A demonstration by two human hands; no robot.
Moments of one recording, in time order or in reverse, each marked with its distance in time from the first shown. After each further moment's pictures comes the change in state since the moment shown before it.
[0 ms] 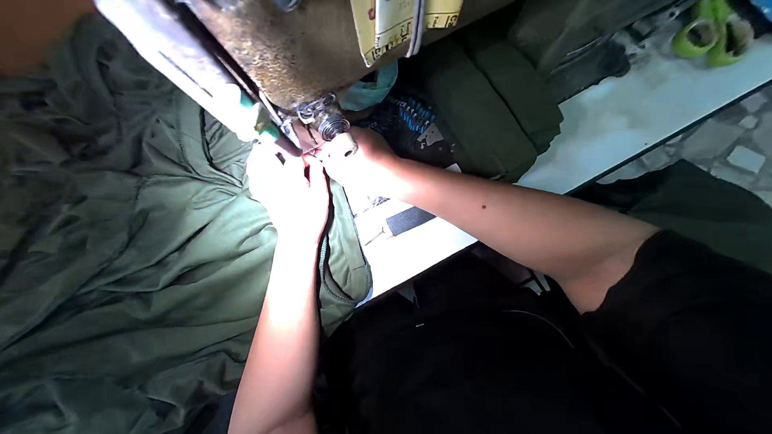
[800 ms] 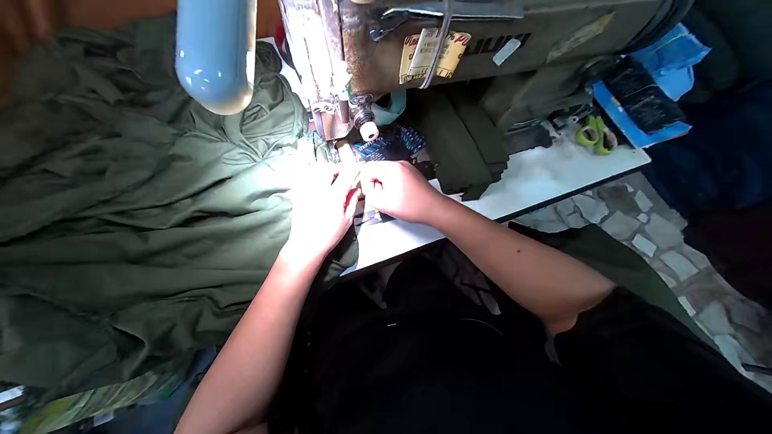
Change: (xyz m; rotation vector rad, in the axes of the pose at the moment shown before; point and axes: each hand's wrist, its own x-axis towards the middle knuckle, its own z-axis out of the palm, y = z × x) left_hand -0.054 0.015 -0.026 -0.120 -0.013 0.418; right_hand -0.076 0.023 0.009 -0.022 0.209 -0.369
